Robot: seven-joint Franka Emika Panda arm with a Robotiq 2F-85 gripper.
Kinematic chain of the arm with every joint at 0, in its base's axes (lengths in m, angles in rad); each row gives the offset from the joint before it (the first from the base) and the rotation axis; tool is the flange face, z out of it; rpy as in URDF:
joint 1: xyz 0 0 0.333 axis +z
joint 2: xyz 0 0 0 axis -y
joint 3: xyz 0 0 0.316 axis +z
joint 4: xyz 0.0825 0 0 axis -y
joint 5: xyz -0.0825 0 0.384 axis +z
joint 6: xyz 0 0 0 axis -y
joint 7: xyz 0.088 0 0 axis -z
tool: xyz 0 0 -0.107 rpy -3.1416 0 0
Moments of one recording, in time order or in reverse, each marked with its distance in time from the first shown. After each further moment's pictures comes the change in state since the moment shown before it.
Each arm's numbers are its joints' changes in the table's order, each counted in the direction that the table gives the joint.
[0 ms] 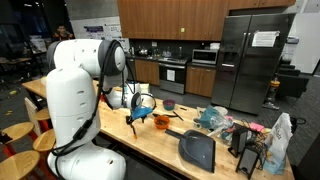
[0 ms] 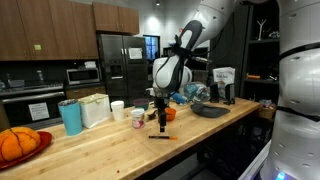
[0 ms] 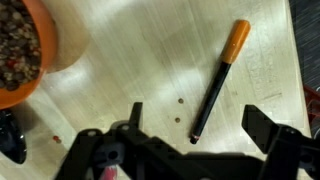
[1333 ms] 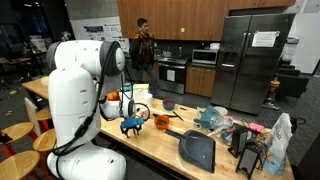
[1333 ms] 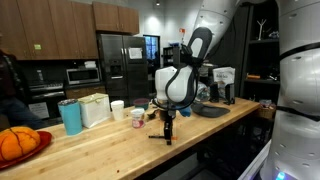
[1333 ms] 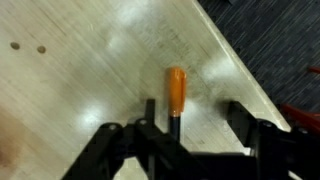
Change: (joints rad) arm 0.033 -0.020 0.019 -0.112 -0.174 0.044 0.485
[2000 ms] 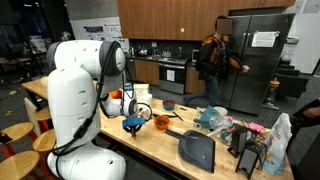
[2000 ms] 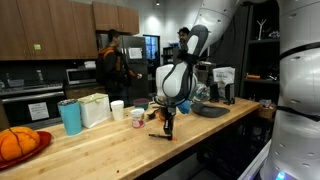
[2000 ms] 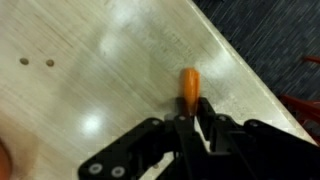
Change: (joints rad) arm -0.028 0.008 0.006 0.018 0.091 -0.043 -0.029
